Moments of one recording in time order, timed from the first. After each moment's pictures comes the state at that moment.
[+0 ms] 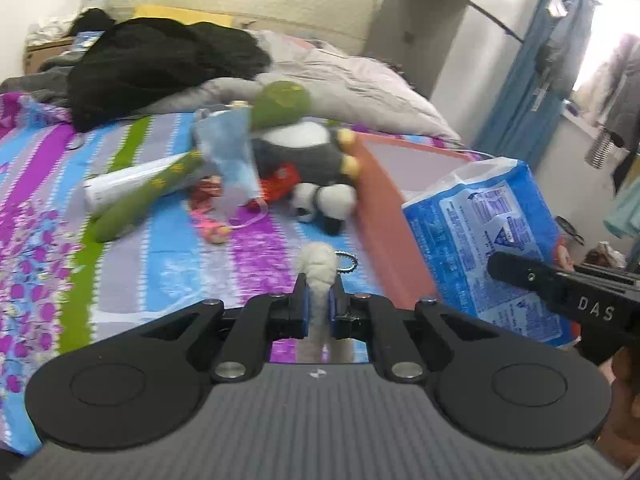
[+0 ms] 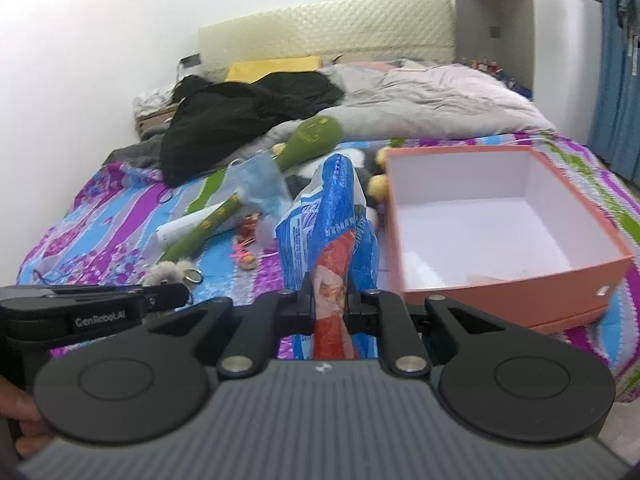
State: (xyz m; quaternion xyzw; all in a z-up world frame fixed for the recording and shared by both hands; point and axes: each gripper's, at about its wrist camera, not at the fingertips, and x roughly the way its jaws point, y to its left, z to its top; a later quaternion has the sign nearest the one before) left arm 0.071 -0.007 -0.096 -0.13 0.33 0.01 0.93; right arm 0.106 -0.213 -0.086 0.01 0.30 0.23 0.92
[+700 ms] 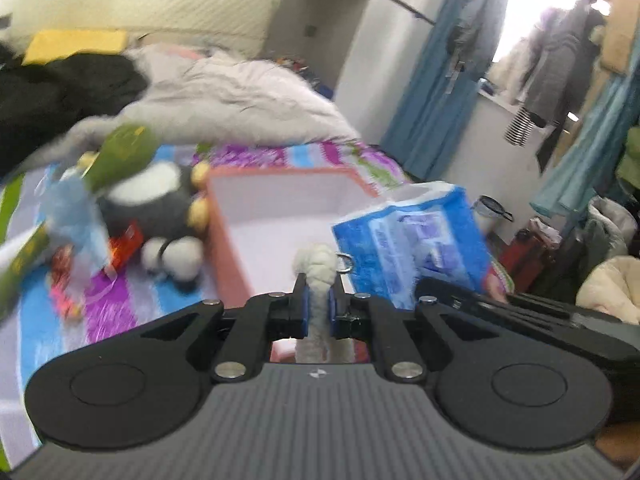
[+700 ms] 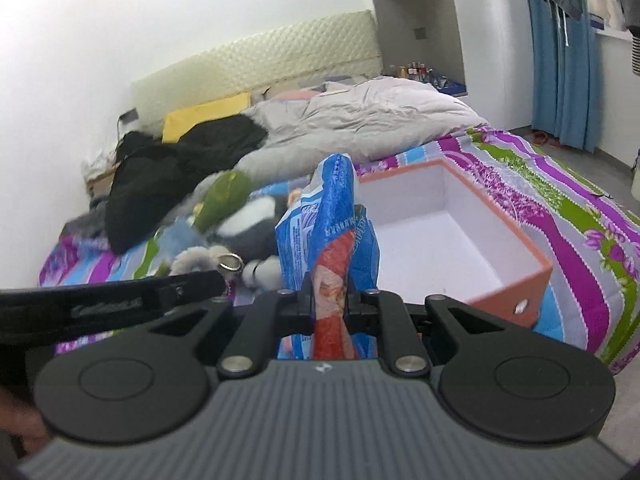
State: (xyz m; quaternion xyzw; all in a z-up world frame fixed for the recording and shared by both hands) left arm 0.176 -0.125 -0.032 -0.10 0.32 -0.11 0.93; right arm 0.175 -0.300 -0.059 0.08 0.29 0.15 0.94
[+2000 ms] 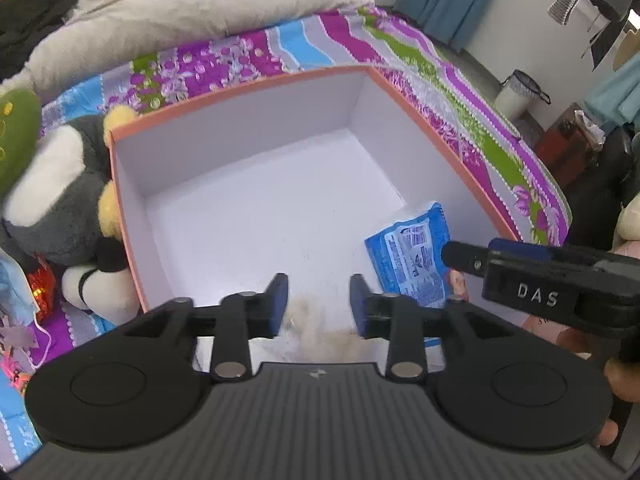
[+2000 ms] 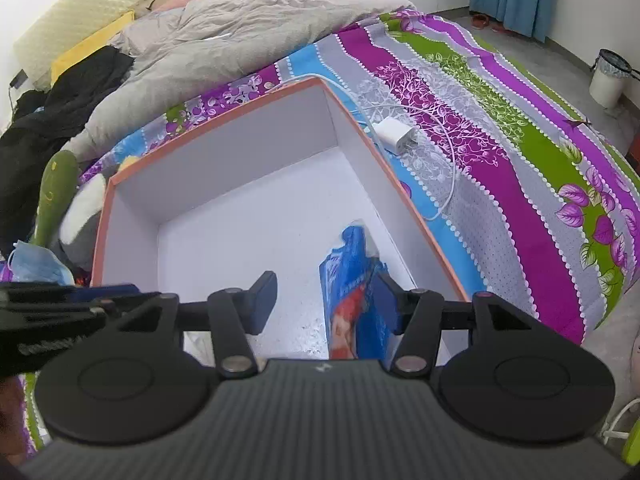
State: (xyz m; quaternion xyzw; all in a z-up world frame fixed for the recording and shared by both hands) left arm 0.426 -0.192 -0.116 -0.03 0.53 -0.12 0.84; right arm 0.377 -0.376 -0.142 0.10 0.49 0.06 0.87
